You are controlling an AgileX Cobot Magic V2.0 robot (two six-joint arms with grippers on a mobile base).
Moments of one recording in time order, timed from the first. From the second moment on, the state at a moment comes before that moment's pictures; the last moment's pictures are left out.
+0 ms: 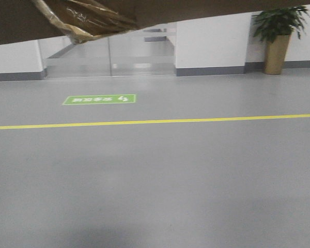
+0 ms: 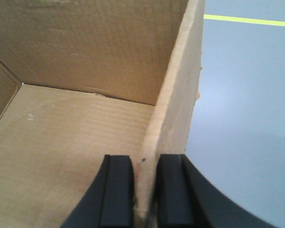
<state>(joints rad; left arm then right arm) -0.47 1.38 -1.78 0.28 1.23 -0.38 0.49 1.43 -1.92 0.00 1.15 0.14</state>
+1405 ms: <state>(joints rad) -0.48 1.38 -1.78 0.46 1.20 -0.38 0.49 1.48 -1.92 0.02 1.06 0.14</state>
